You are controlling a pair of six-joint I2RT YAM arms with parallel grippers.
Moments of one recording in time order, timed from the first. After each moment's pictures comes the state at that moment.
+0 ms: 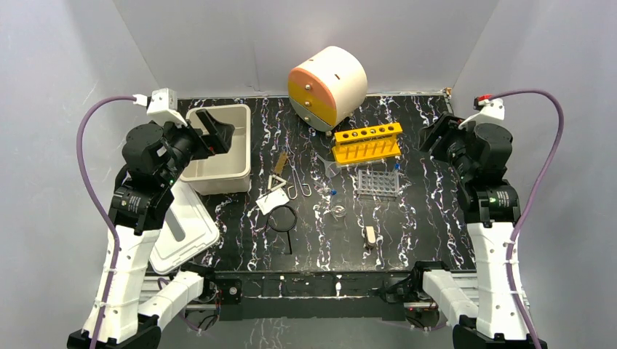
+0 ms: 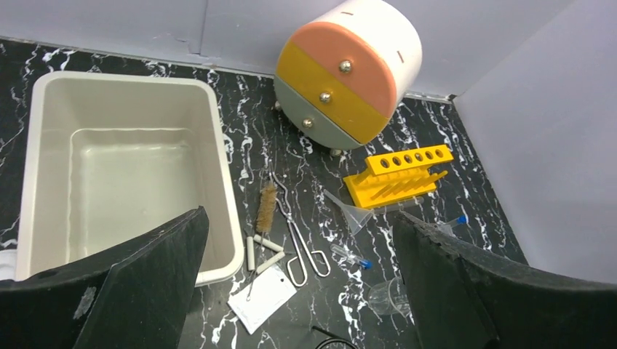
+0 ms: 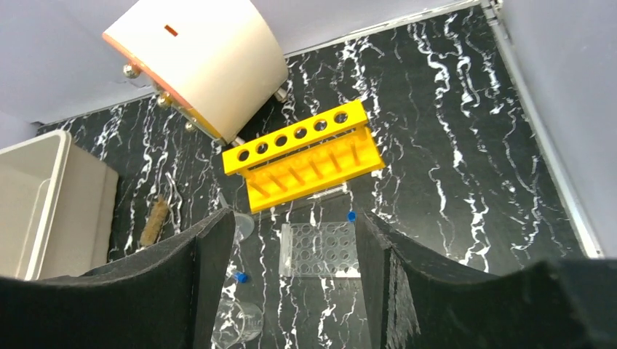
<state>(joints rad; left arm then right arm) -0.24 0.89 1.33 -0.62 0.01 -0.37 0.04 0.86 1.23 -0.63 -0.02 0.32</state>
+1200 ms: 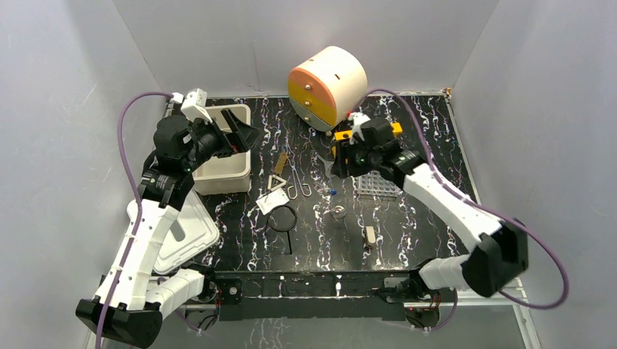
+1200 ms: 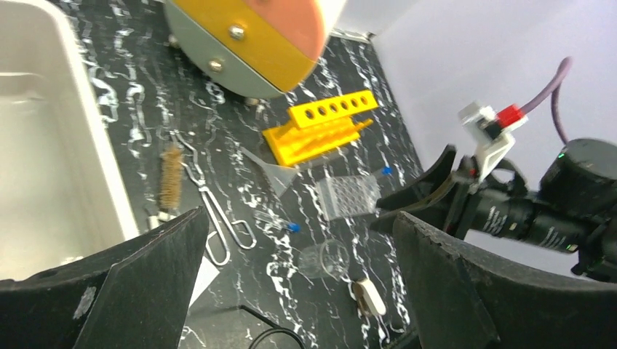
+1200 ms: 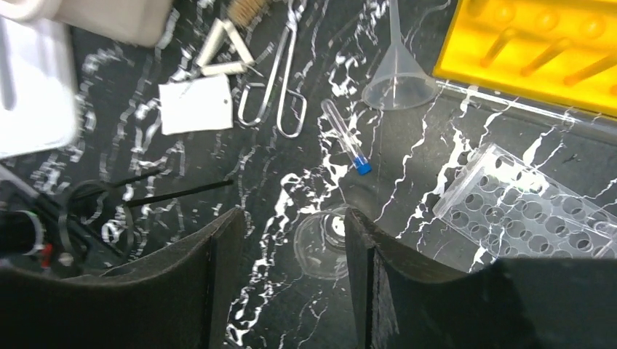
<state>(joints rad) -0.25 0.99 1.16 -0.40 0.33 -0.55 0.58 1.26 1.14 -0.52 -0.19 0.29</state>
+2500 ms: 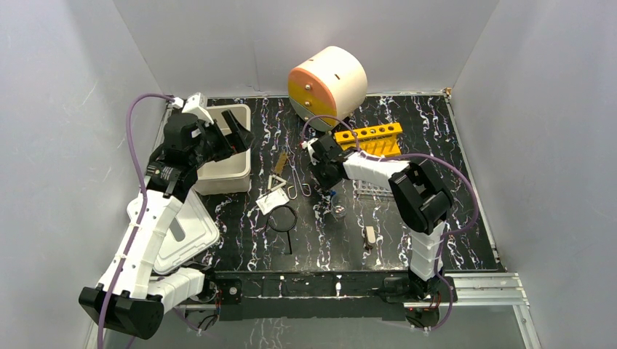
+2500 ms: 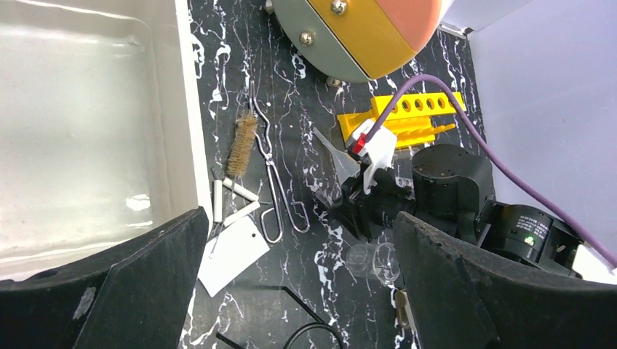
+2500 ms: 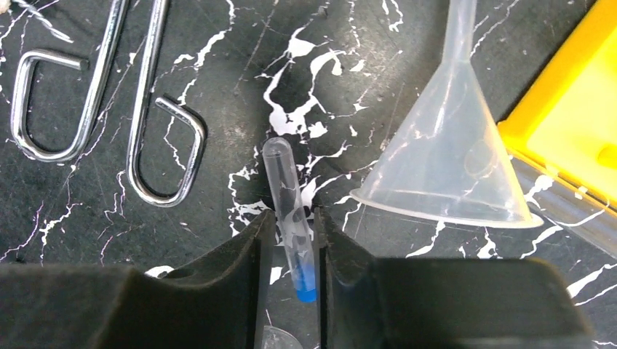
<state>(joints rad) -0.25 1.06 1.21 -0.56 0.11 -0.52 0.71 1.93 1.29 -0.42 0.01 0.01</state>
